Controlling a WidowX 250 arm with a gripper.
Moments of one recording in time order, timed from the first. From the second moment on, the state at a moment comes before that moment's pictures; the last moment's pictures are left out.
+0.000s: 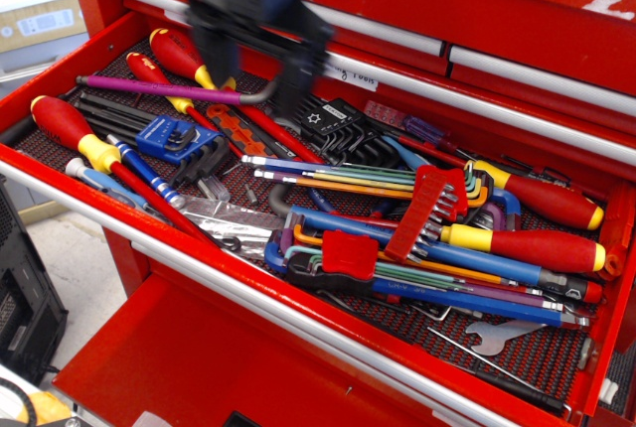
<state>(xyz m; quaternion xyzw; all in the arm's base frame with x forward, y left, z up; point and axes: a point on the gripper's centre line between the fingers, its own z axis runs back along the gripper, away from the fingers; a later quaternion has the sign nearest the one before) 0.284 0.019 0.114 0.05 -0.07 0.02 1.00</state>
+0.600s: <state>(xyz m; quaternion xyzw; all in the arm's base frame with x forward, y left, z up) 0.312 -0.060 0.072 0.04 -0.12 0.02 0.99</state>
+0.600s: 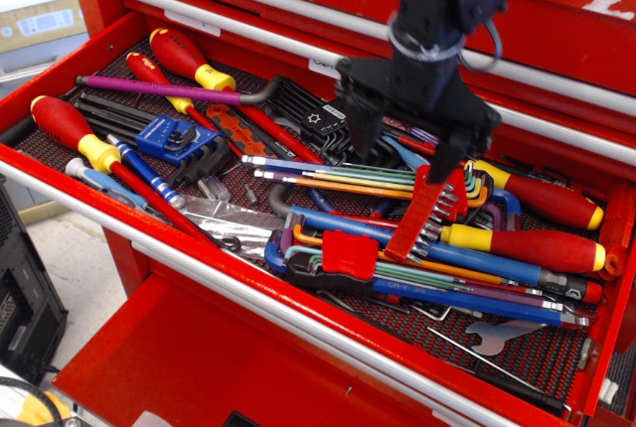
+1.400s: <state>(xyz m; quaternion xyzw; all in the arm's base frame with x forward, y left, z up) 0.320 -0.070 0.029 0.03 -0.12 -0.01 0.99</state>
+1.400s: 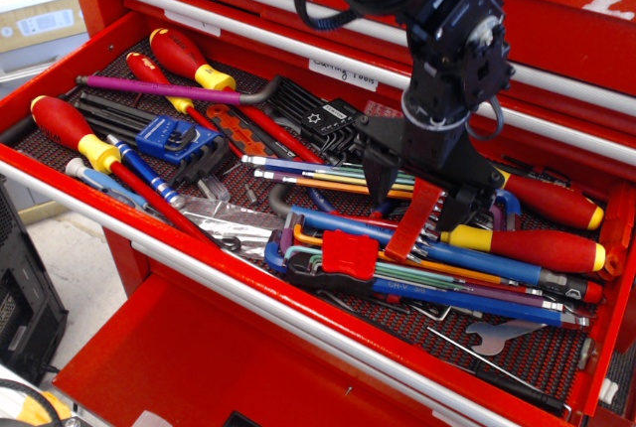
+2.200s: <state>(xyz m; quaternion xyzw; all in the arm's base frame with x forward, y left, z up) 0.319 -0.075 0.008 -0.01 -0.13 -0.01 0.99</state>
